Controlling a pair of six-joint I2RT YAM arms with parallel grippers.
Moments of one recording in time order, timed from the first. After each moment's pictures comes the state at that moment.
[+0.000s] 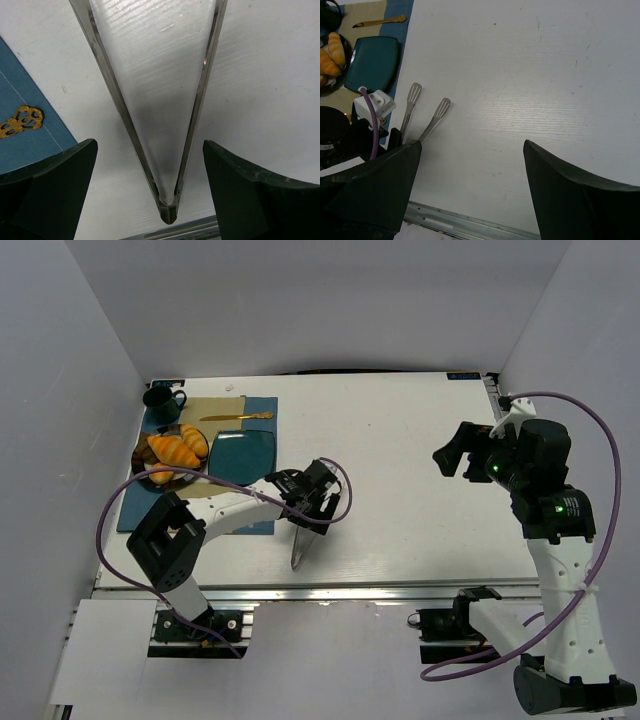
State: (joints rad) left arm -0.86 1.66 1.11 -0.60 -0.24 -0.36; right arm 0.10 0.88 1.25 -0.83 -0.25 0.23
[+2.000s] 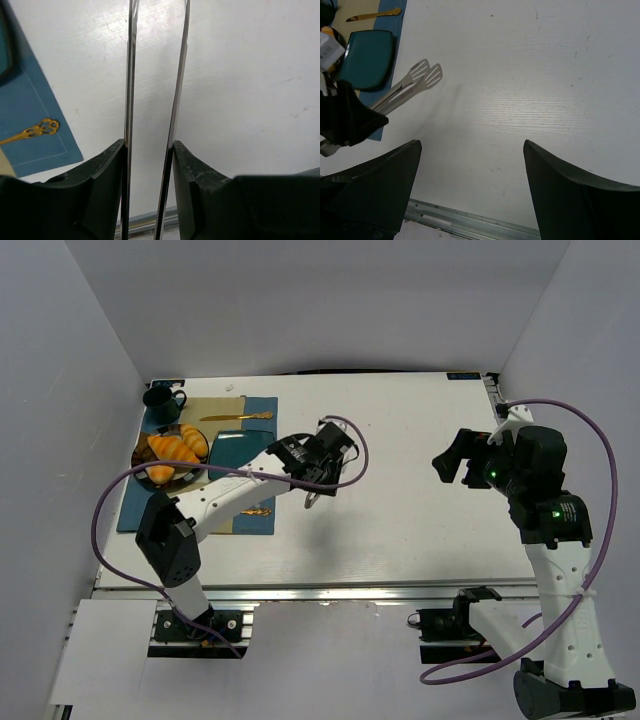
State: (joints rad) left arm -0.88 1.71 1.49 -0.82 -0.29 -0.50; right arm 0.10 0.84 1.20 -0.83 -0.24 0.23
